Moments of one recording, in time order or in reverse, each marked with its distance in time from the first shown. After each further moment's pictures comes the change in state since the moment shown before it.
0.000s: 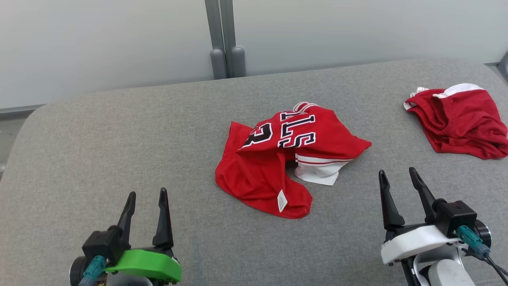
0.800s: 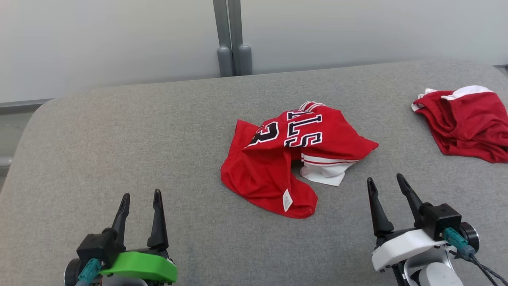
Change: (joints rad) left arm 0.020 -0.061 0.107 0.010 0.081 -0.074 0.000; right arm -0.005 0.000 0.035 0.040 -0.005 0.000 0.000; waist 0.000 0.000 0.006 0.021
